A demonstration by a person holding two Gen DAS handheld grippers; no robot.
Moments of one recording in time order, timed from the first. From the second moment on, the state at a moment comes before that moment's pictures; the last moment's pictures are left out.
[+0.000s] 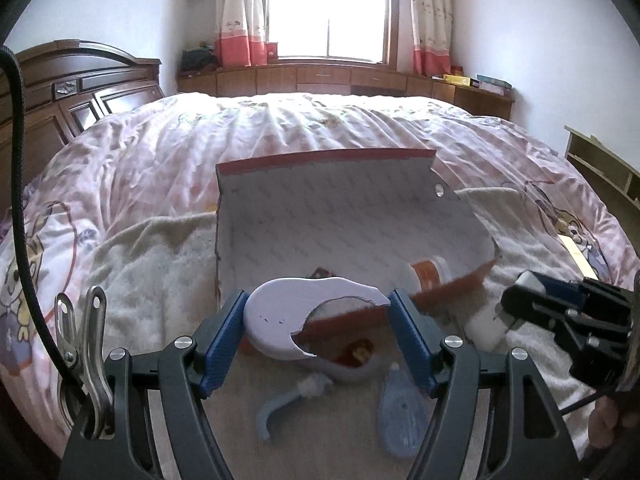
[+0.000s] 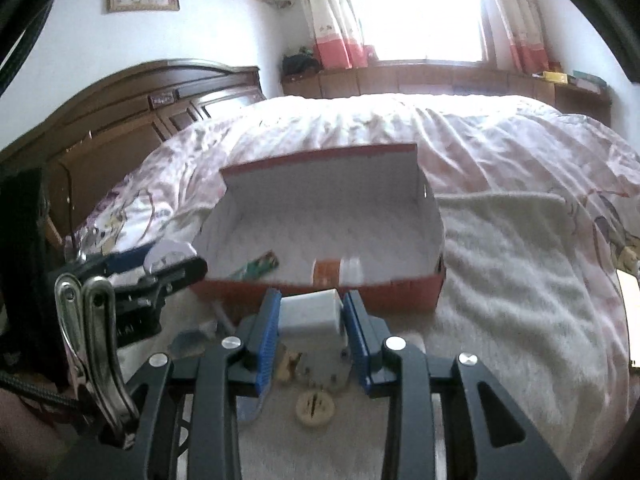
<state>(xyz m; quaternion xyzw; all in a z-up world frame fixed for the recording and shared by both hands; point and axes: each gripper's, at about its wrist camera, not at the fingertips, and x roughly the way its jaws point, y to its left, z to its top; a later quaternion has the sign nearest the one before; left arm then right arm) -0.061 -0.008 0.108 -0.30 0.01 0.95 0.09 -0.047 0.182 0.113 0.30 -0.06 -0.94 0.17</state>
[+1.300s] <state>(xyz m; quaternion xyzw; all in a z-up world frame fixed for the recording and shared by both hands) -0.161 0.001 0.070 -0.35 0.02 0.93 0.07 -0.167 0.187 0.083 0.32 -0.09 -0.93 0.13</state>
